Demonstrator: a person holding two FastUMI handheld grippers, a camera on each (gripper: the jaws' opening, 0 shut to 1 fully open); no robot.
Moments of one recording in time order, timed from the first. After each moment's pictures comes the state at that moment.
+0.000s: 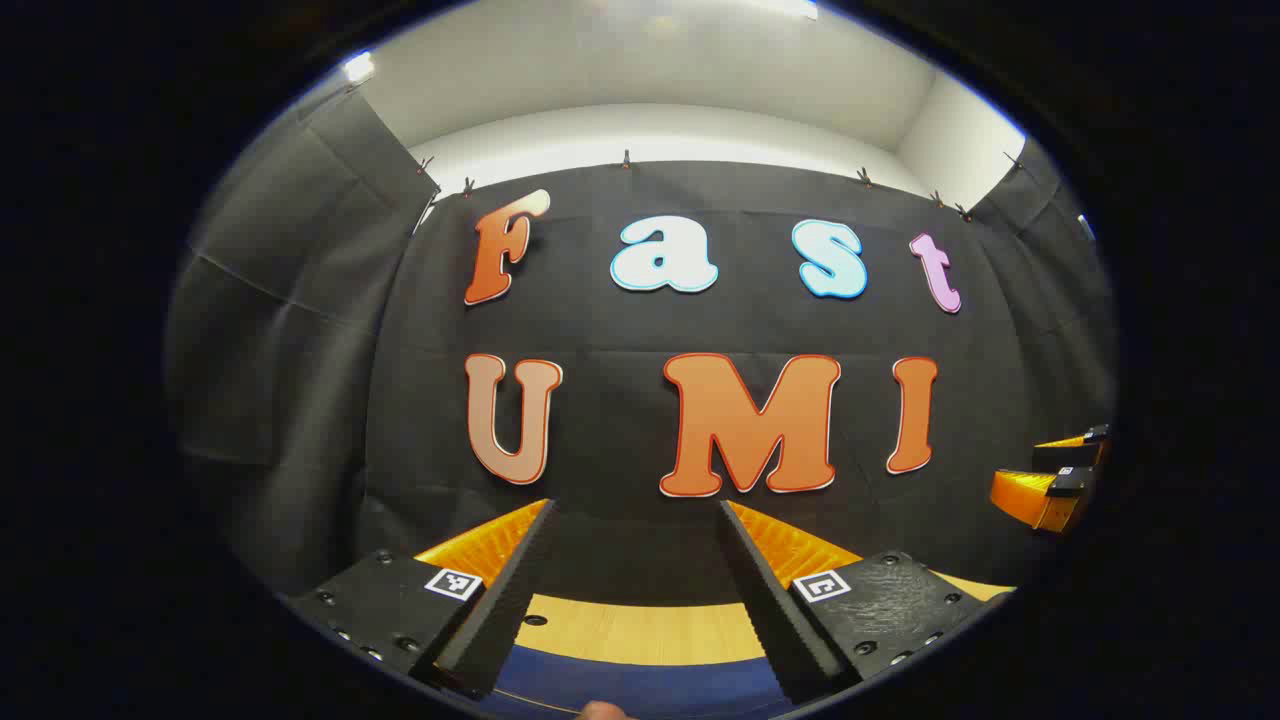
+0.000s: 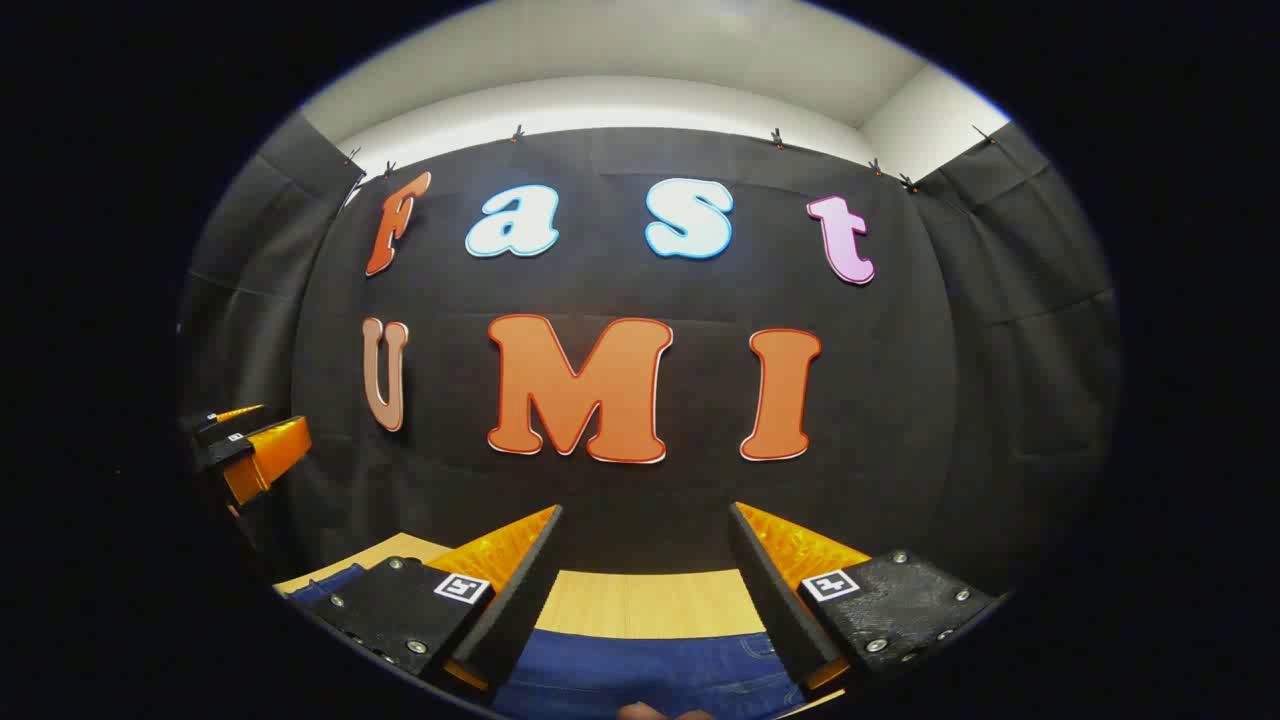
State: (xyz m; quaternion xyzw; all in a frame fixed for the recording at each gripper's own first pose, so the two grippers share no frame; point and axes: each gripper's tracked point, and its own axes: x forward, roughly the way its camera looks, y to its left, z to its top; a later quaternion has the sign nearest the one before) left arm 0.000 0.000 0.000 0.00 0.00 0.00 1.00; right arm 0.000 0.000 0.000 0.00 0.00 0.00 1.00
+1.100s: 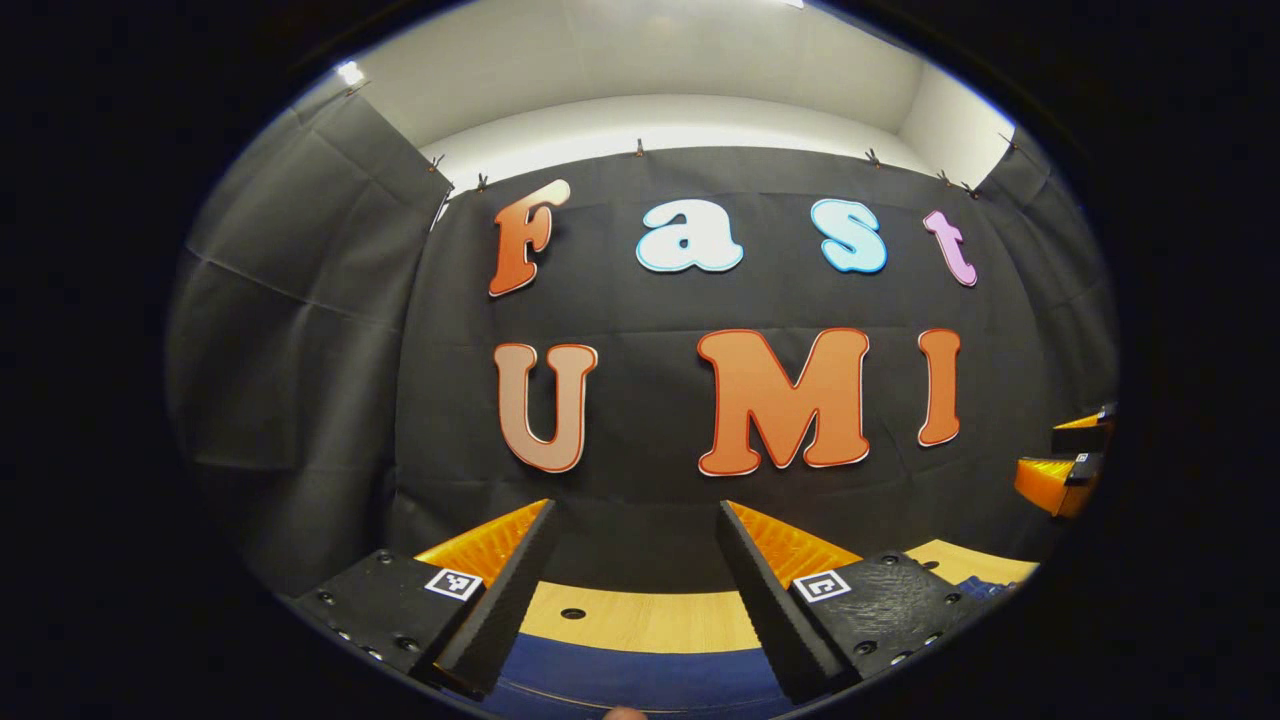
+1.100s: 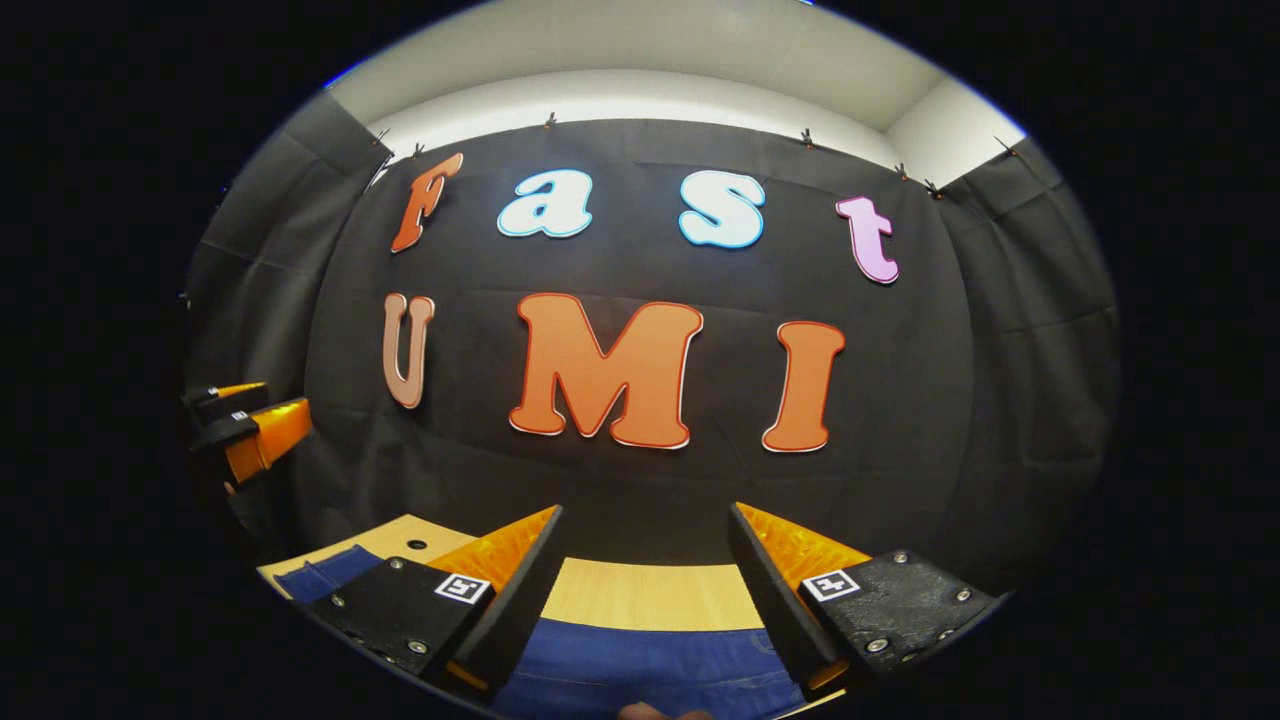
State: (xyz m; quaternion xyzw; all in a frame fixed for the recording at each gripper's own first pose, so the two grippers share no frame) left arm -0.010 0.050 -0.024 0.02 0.02 0.03 1.00; right arm 0.000 0.009 -0.027 -0.03 0.02 0.01 1.00
